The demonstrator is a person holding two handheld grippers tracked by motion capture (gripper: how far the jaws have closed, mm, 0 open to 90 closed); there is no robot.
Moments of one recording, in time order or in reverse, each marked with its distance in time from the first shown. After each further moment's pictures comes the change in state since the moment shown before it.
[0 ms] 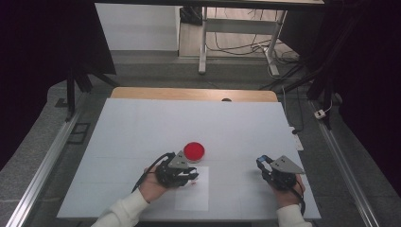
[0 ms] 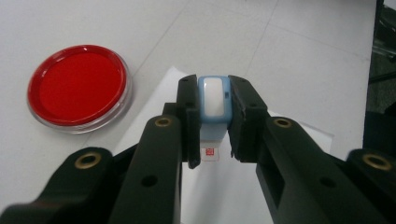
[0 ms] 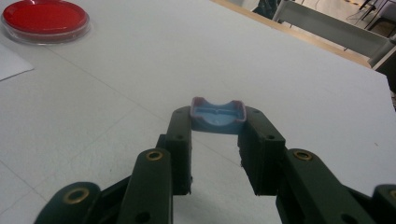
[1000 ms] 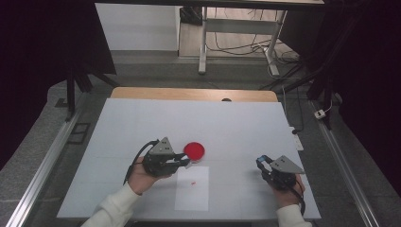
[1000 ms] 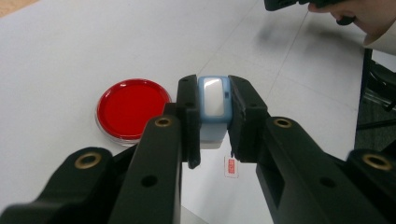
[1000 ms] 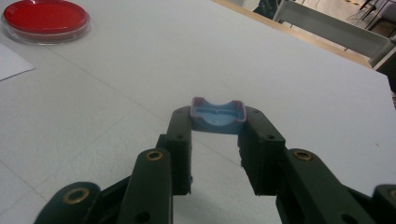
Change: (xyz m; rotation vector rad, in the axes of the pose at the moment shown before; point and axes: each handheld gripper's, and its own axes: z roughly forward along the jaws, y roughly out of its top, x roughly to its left) left arm 0.022 0.005 -0.041 -0.146 0.031 -0.093; right arm 0.000 0.000 0.000 0.000 0.001 -0.001
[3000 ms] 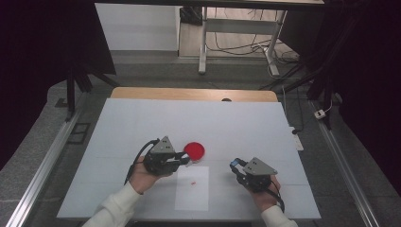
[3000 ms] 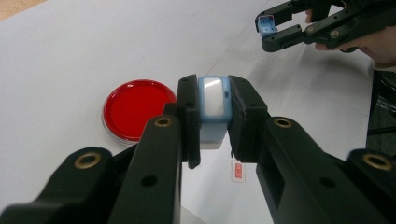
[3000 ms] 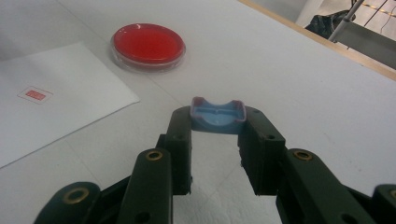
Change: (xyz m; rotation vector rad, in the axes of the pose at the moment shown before) left arm 0.002 0.000 0.006 0.002 0.020 -0.011; right arm 0.062 0.027 0.023 -0.025 0.176 -0.094
